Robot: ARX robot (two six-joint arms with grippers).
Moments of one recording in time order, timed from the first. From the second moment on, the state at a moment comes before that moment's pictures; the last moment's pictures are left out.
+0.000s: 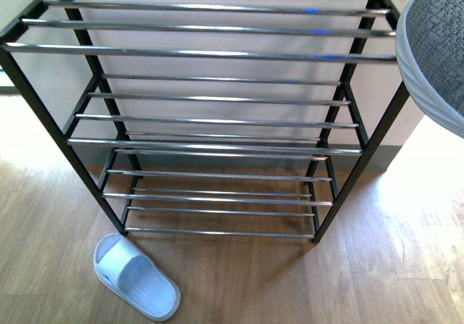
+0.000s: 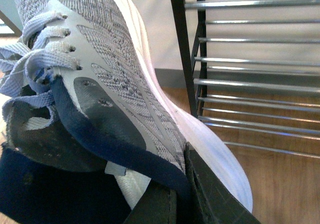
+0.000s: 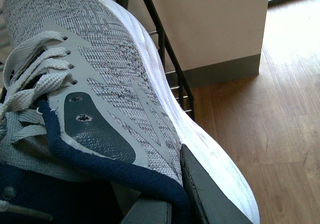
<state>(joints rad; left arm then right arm) -0.59 0.79 0.30 -0.13 -0.73 -0.26 -0.46 0.77 0.25 0.05 -0.41 0.14</state>
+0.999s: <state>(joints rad) -0.59 0.79 0.30 -0.13 -0.73 -0.26 0.12 1.24 0.79 0.00 0.09 0.49</state>
